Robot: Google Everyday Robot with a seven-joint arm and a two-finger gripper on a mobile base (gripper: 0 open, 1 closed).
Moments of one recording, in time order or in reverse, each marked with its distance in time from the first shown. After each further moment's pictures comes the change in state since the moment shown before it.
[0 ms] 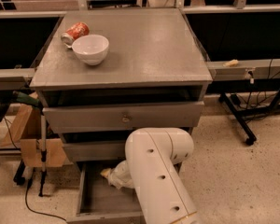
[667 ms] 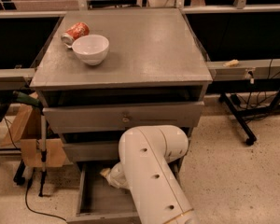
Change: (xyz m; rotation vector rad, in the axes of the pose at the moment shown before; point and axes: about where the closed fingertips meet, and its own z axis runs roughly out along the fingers) arm -0.002 0.004 -0.001 0.024 -0.059 0.007
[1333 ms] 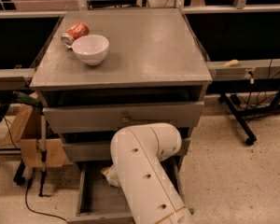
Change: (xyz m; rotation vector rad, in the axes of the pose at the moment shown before) arm -0.006 0.001 0.005 0.034 -0.044 0.011
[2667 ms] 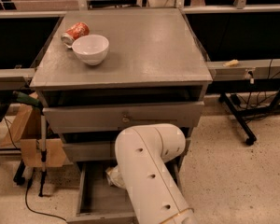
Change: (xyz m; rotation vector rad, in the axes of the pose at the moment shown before) arm -0.013 -0.021 -0.006 0.019 -0.056 0.058
